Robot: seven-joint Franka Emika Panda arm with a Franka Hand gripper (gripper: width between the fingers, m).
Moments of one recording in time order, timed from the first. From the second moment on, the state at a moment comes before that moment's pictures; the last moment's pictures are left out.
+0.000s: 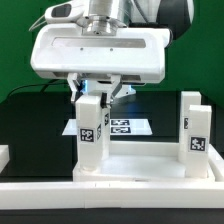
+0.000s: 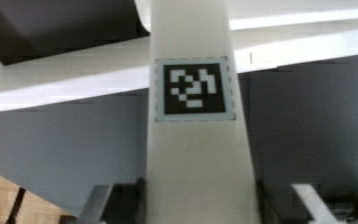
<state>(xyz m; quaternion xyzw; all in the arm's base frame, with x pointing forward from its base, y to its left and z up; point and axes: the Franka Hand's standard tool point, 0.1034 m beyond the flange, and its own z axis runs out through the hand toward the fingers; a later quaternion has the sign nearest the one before) 0.614 -0.057 0.130 0.94 -0.13 0.30 0.05</state>
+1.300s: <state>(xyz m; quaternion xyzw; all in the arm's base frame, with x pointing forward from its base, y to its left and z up) 0.619 -0.058 0.140 0.95 -0.13 0.28 0.03</state>
